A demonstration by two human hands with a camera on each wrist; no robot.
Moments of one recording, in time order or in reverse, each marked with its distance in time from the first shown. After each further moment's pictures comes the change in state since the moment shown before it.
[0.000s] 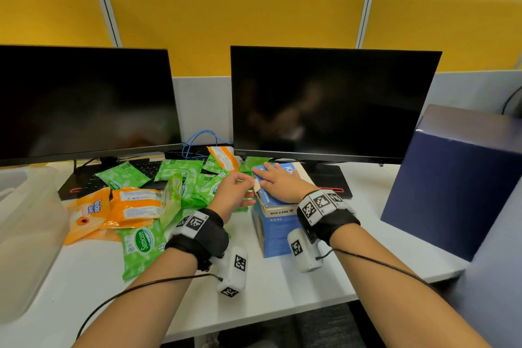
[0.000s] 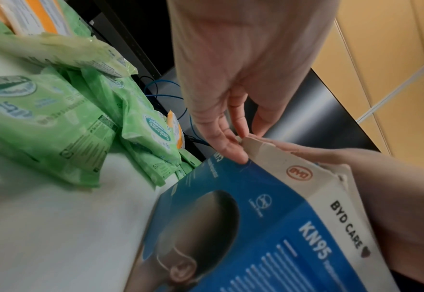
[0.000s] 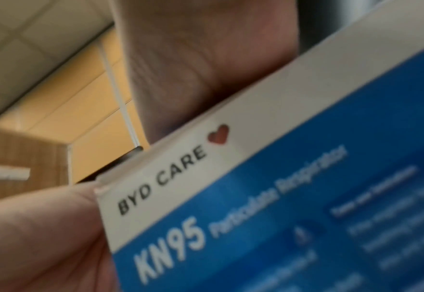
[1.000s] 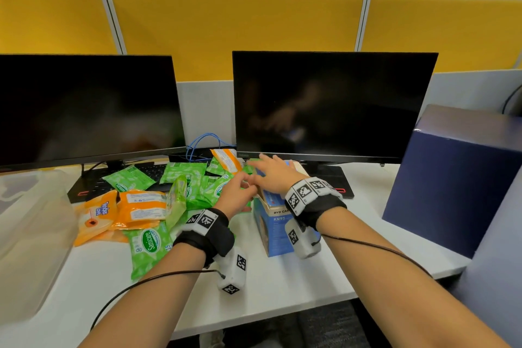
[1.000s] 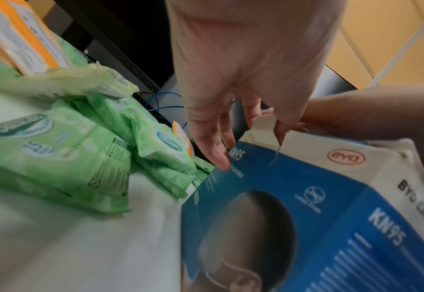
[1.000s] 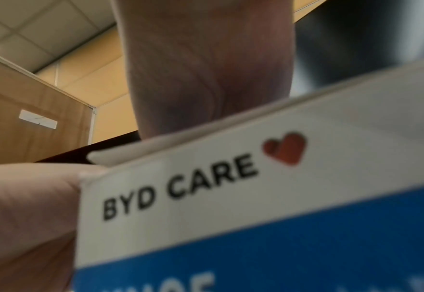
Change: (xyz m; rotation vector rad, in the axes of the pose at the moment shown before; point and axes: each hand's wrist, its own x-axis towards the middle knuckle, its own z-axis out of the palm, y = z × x) left_hand -0.004 -0.001 -0.005 0.323 -0.029 0.070; right_hand 0.011 -0.020 -0.009 -0.005 0.133 0.014
